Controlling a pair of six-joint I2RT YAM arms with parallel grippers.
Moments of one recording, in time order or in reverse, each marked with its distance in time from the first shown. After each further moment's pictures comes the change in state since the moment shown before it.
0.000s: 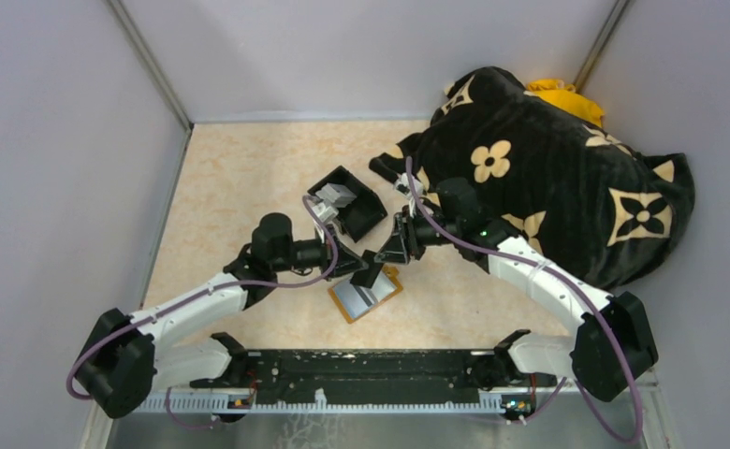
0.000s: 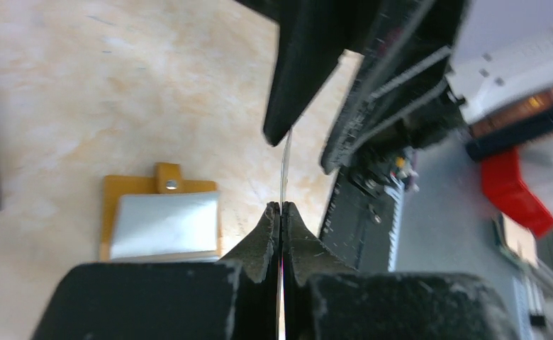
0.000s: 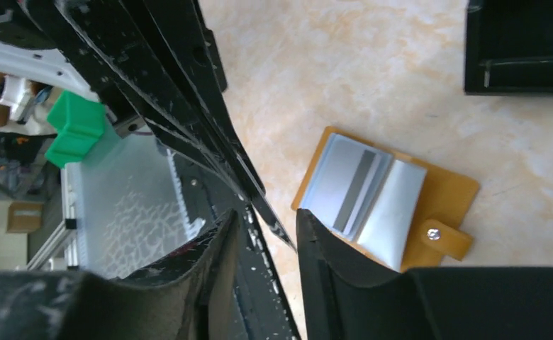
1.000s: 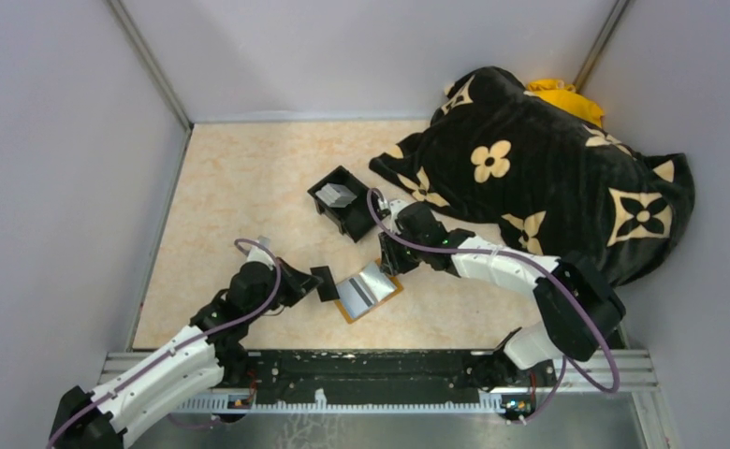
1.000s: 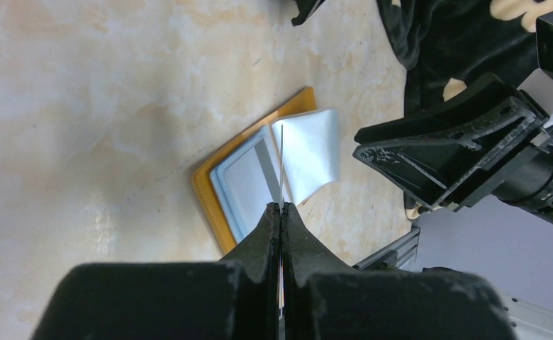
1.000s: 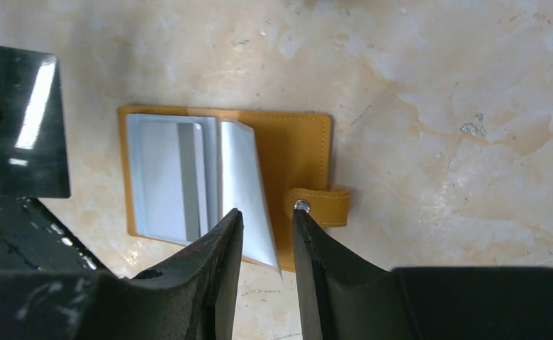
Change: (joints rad) left arm -0.016 -0.547 -0.319 -0.452 -0.758 -0.700; right arm 0.171 0.206 -0.042 -0.013 0.605 -0.001
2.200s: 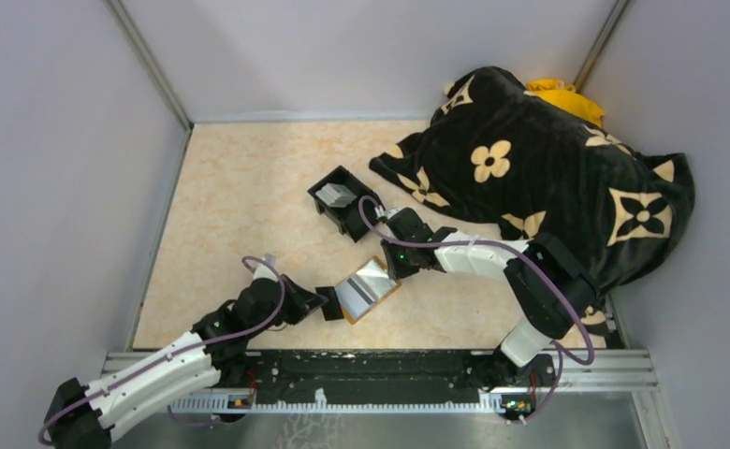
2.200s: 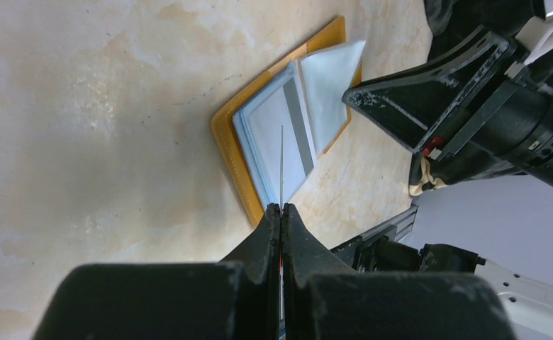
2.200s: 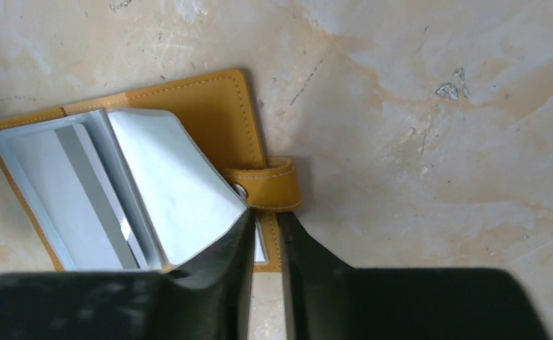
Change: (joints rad) left arm -0.159 -0.074 -0.074 -0.095 -0.064 -0.196; right arm 0.021 0.178 0.039 -0.069 0.137 0.027
